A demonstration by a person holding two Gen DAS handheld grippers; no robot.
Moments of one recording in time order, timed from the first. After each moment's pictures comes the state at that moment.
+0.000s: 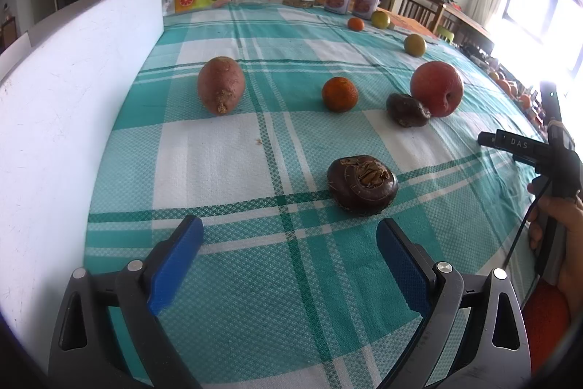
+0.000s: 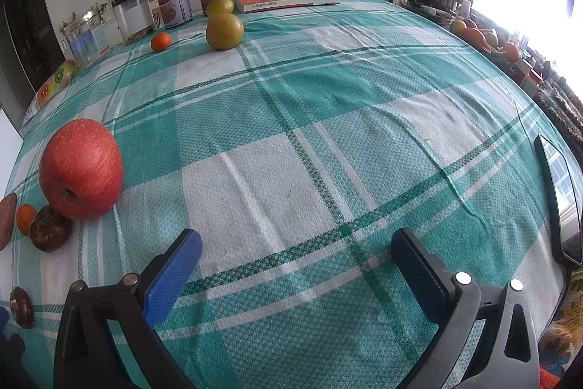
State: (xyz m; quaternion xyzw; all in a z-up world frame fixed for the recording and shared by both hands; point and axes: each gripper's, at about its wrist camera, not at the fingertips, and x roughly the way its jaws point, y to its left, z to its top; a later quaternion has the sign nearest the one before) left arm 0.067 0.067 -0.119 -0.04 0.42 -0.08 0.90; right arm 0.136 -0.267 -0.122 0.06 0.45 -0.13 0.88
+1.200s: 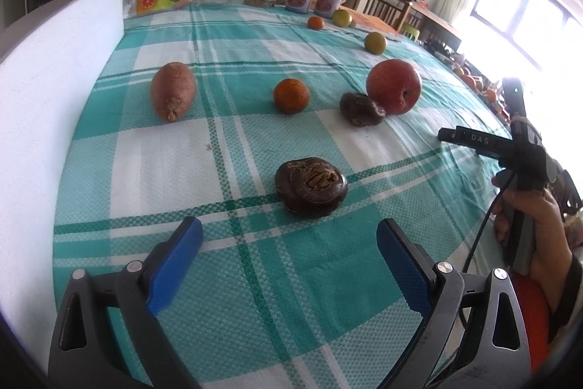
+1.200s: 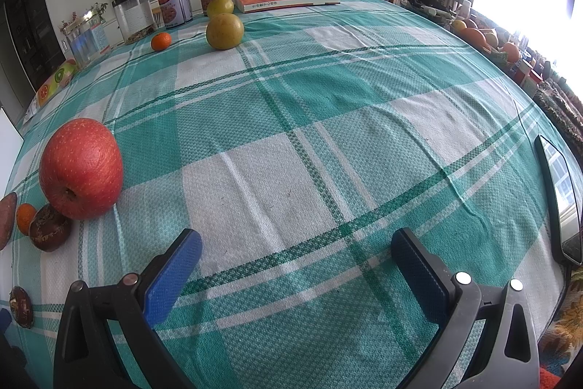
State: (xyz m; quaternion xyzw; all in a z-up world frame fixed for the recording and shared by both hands) left arm 0.071 0.051 -0.111 -0.06 0.42 -0.16 0.89; right arm 0.137 -0.266 -0.122 0.06 0.45 -0.13 0.88
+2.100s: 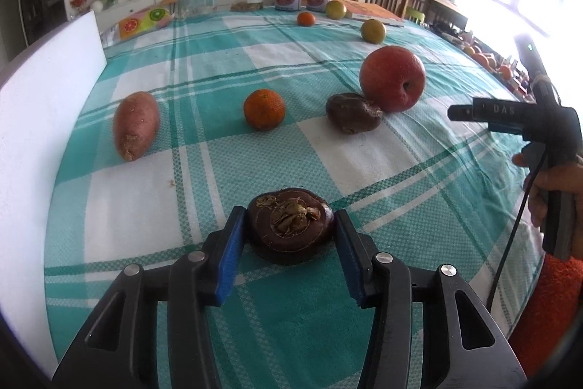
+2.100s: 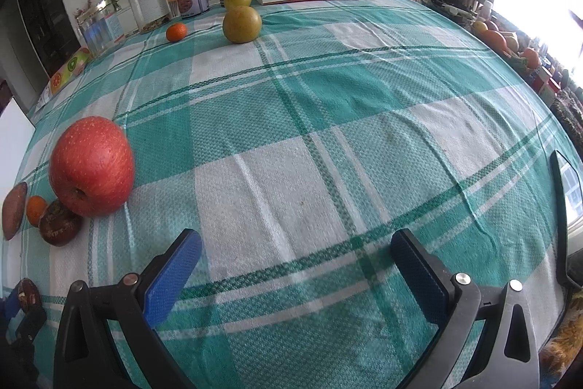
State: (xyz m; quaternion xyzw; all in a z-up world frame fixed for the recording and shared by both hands) left arm 0.091 0.014 -0.119 0.01 0.42 -0.14 0.90; right arm 0.168 -0.277 -0.110 0.09 0.46 -0.06 0.88
